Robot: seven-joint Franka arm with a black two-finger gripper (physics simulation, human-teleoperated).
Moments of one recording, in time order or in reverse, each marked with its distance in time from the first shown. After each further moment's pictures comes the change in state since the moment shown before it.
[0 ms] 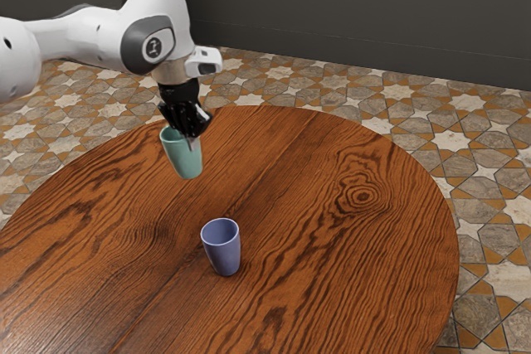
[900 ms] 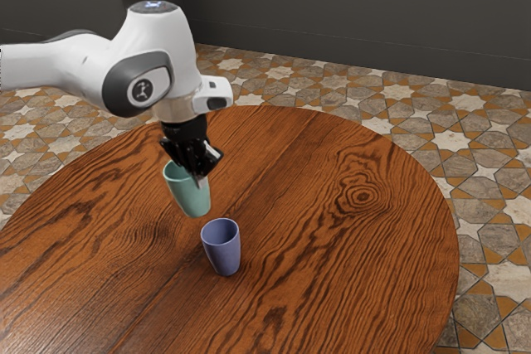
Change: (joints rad) arm 0.001 -0.275 -0.174 -0.345 0.001 0.102 -0.210
